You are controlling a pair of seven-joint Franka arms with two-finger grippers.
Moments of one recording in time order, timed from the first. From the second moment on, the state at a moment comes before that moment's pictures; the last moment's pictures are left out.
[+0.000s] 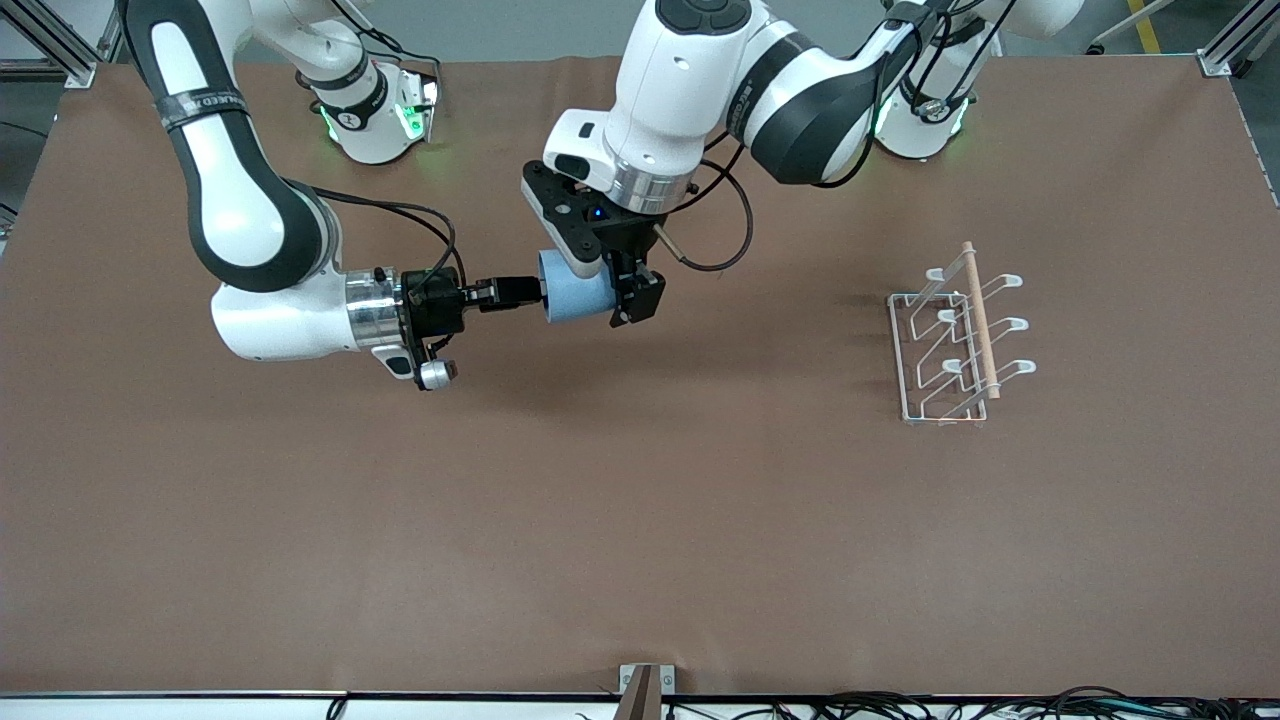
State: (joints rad) left arm -0.69 0.45 -0.17 -1.31 0.02 2.11 0.22; right arm 0.25 0.29 0.07 -1.87 1.48 1.77 -0.17
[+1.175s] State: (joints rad) left arm -0.69 0.45 -0.16 -1.28 0.10 1.95 0.25; right arm 0.25 0.29 0.06 -1.86 1.49 1.77 -0.17
